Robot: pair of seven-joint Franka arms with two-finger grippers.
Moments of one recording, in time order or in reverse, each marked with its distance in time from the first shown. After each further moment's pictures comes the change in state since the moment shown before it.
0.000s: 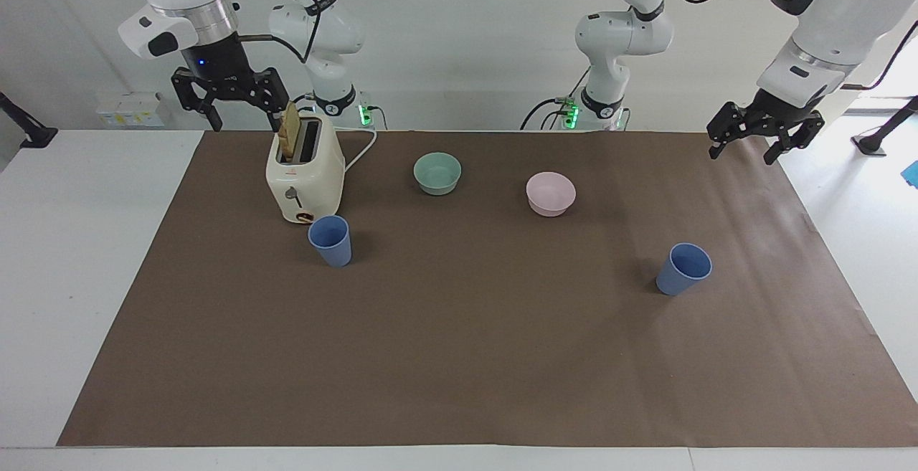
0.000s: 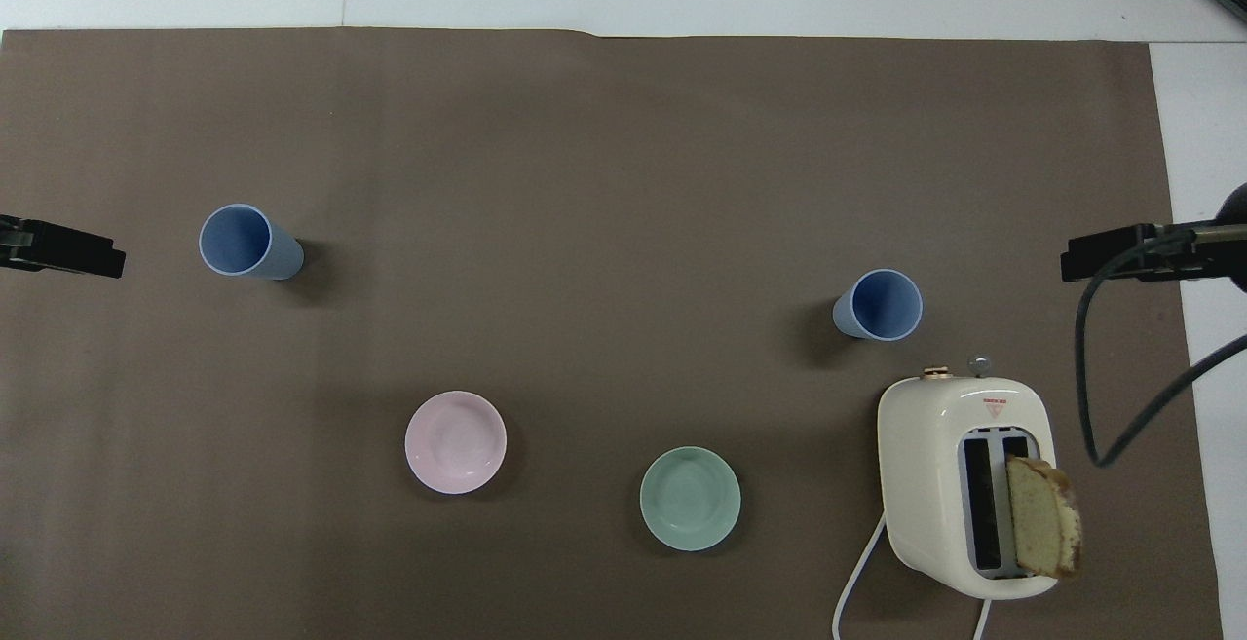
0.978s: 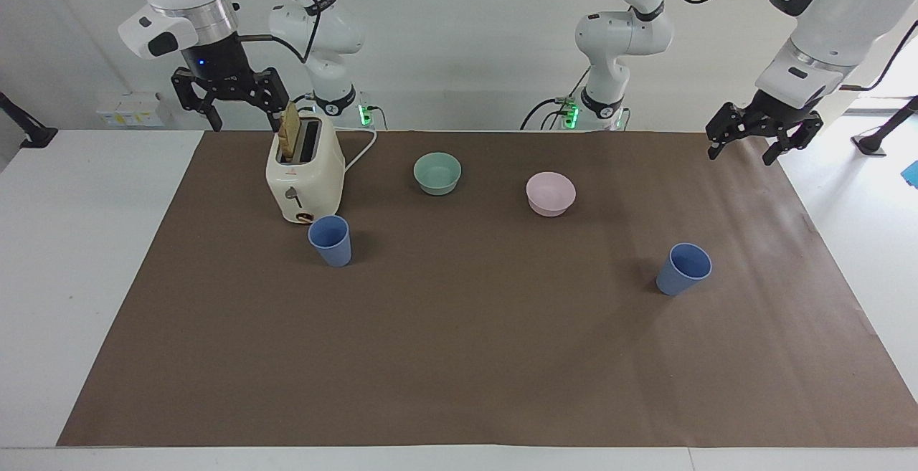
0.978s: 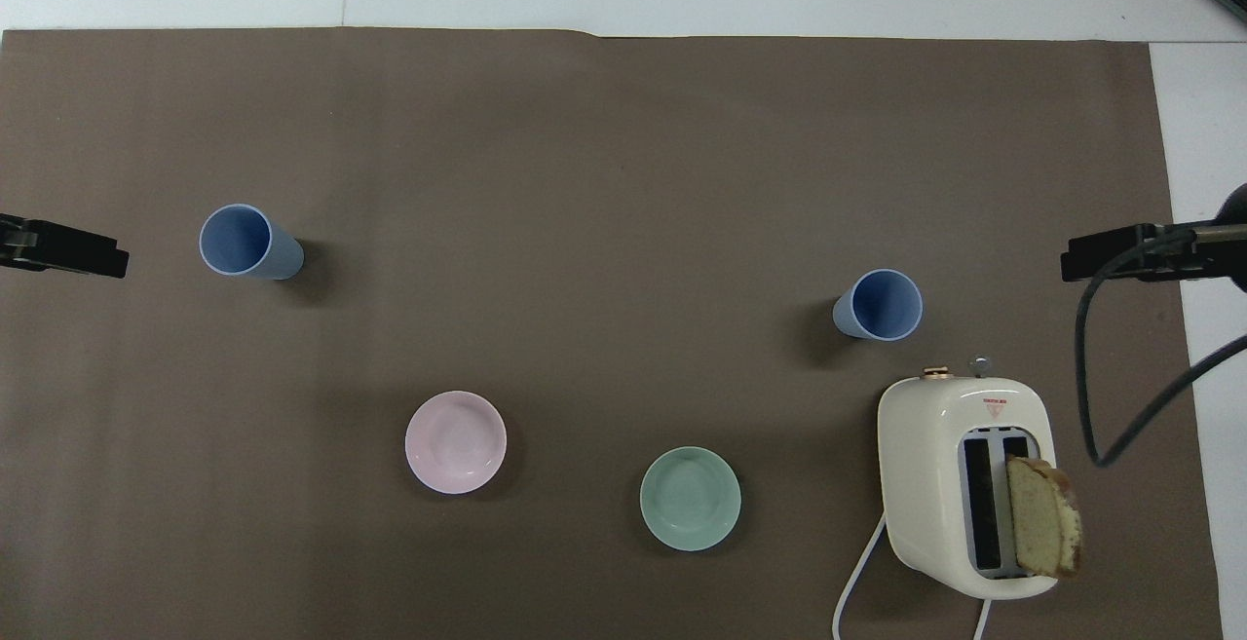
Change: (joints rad) left arm 0.000 0.002 -0.005 0.000 0.000 0.000 0.000; right arm 0.000 0.000 0.000 0.000 0.000 0.000 0.000
